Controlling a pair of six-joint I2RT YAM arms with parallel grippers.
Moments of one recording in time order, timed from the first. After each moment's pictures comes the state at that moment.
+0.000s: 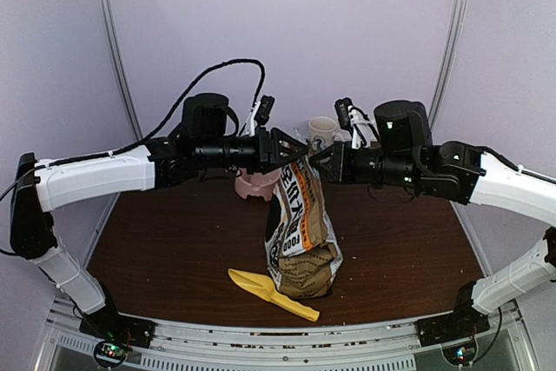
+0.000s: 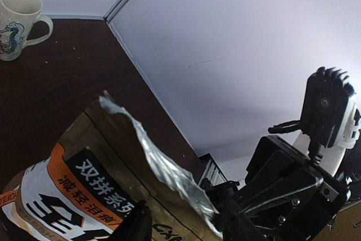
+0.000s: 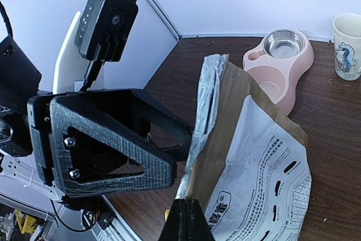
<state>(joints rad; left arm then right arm) -0.88 1.59 1.30 0.08 0.42 -0.79 0.99 1.28 1.22 -0.31 0.09 0.61</state>
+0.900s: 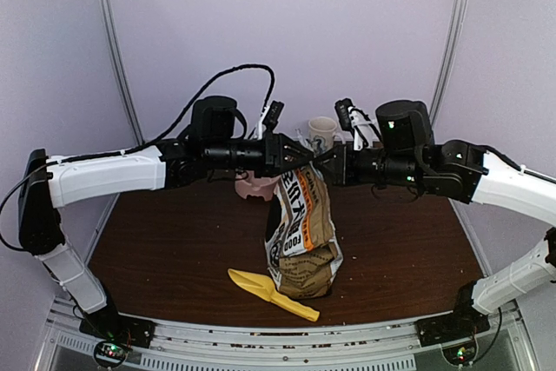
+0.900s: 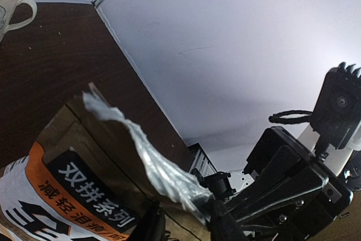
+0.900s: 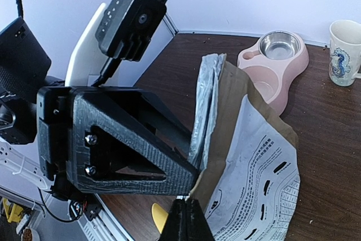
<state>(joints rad) -0.88 1.65 1.32 0.12 0.51 -0.83 0.98 1.27 1.22 -0.35 0.08 0.54</state>
